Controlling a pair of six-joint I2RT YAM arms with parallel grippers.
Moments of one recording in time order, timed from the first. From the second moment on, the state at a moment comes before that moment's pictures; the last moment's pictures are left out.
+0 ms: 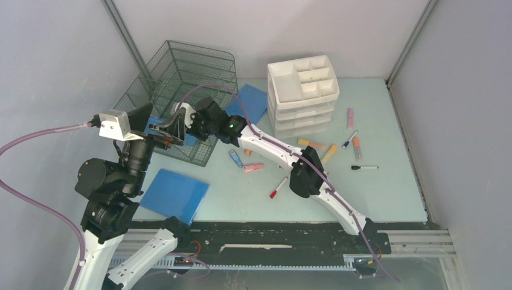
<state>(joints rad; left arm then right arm) -0.51 0.58 1.17 -0.25 -0.23 -0.05 0.99 2.55 2.55 -0.43 -0.19 -0.34</state>
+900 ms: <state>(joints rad) -0.50 0.58 1.17 -0.25 -0.23 -0.05 1.00 2.53 2.52 -0.39 -0.17 -0.35</state>
